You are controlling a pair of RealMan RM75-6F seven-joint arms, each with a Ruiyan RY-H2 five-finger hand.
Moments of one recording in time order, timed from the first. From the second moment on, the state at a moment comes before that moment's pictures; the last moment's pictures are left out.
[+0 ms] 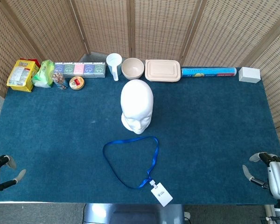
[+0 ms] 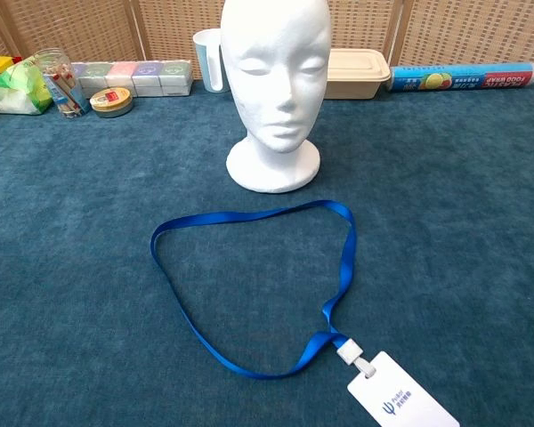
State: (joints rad) left arm 0.05 -1.02 0.00 -1.97 1.51 1.60 0.26; right arm -0.02 -1.03 0.07 -1.83 -1.48 1.55 -0.03
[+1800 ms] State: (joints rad) left arm -0.18 -1.16 -0.10 -1.94 1.34 1.31 0.27; right arm 0.27 -1.32 0.21 -1.85 -1.16 1.31 -0.47
